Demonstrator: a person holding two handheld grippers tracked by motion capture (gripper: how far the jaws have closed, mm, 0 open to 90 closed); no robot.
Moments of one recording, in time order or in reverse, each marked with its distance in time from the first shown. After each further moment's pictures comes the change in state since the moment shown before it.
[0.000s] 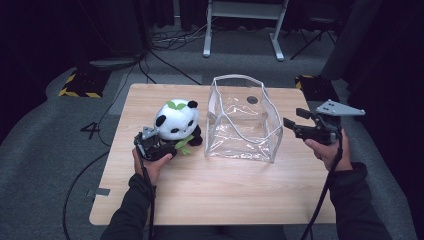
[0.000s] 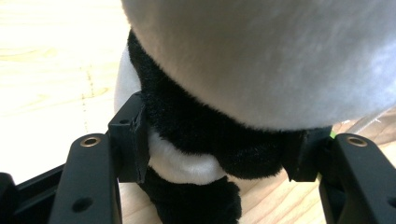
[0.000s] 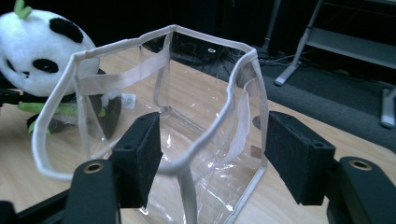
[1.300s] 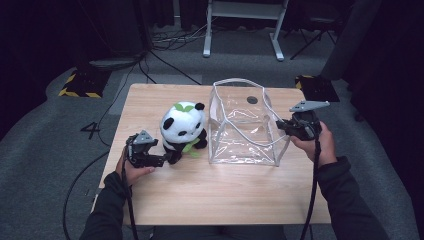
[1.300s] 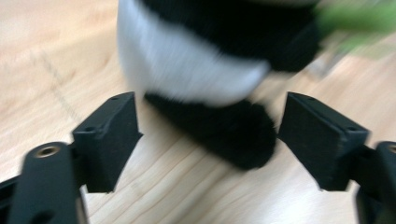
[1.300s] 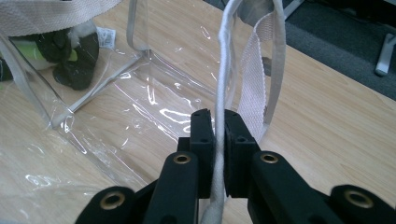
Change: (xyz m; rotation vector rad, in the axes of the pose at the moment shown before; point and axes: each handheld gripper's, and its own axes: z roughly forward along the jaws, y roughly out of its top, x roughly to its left) left arm 0.038 -0.009 -0.013 0.212 -0.201 0.336; right arm 0.010 -0.003 0.045 0.298 -0.039 -0.055
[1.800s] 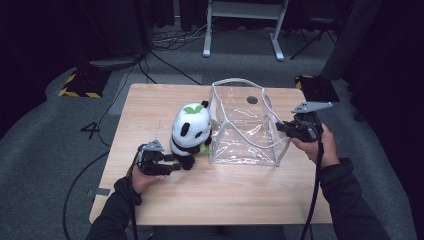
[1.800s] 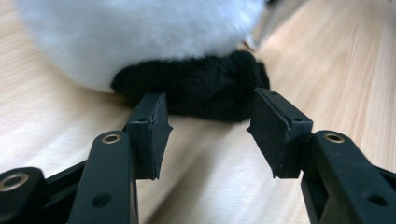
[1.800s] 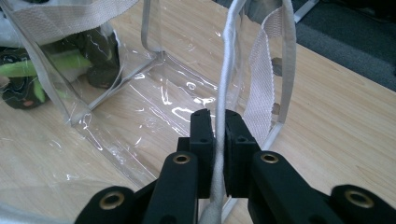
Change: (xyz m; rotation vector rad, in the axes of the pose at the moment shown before) left arm -0.026 -0.011 0.015 0.028 -0.266 -0.025; right arm 0.000 -0.004 -0.005 -0.012 0.055 0.008
